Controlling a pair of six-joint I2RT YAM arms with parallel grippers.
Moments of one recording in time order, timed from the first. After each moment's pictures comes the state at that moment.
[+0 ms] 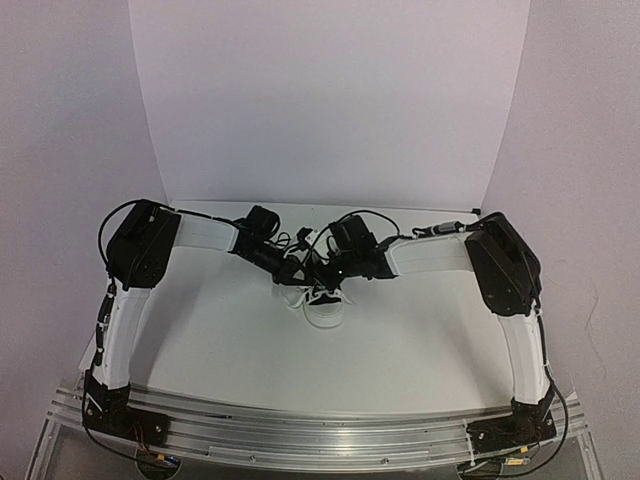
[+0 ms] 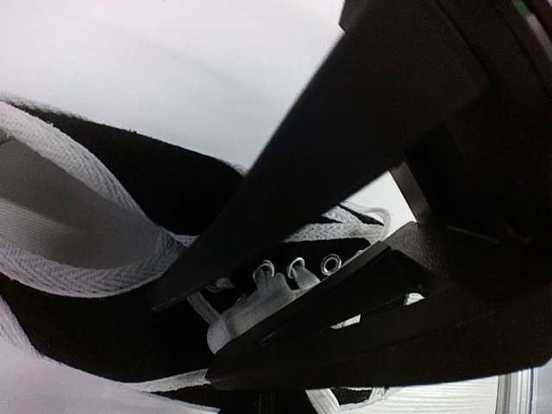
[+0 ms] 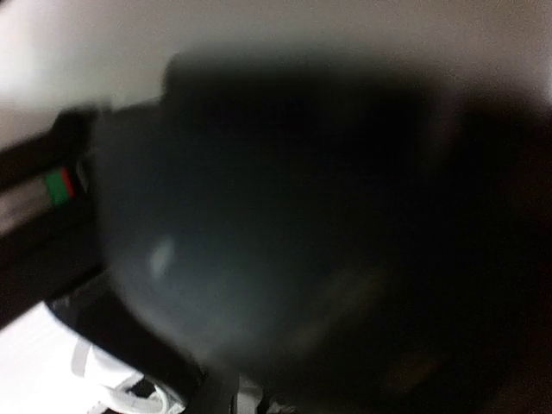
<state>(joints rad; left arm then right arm) -0.56 2.31 1.63 -0.27 0.91 0.31 0.77 2.22 1.55 -0.06 -0.05 -0.20</state>
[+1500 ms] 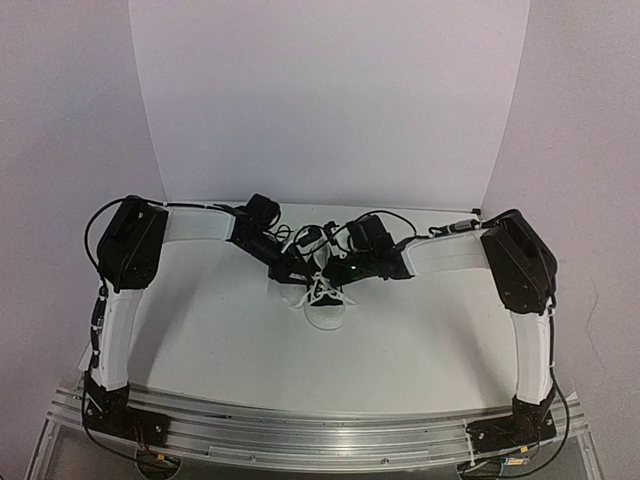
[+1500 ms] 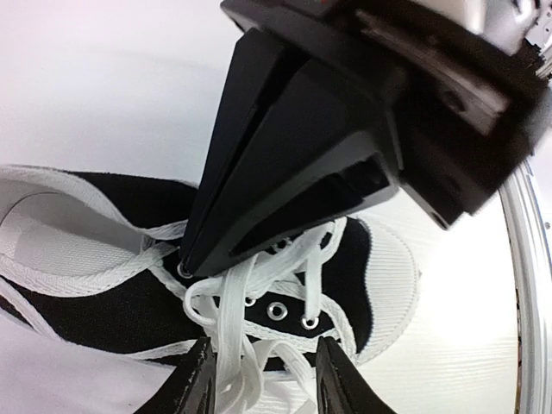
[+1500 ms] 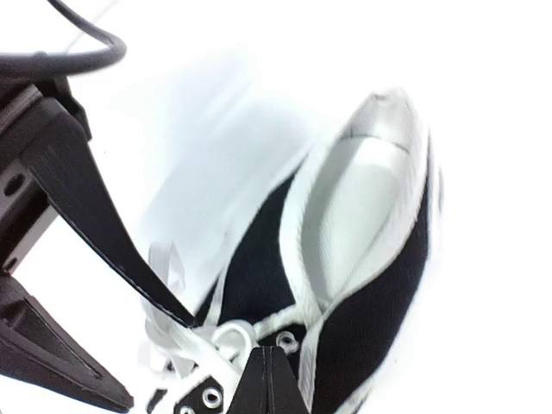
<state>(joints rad) -0.57 2.24 1.67 -0.46 0.84 0.56 0.72 2.13 1.42 -0.01 -0.14 0.26</state>
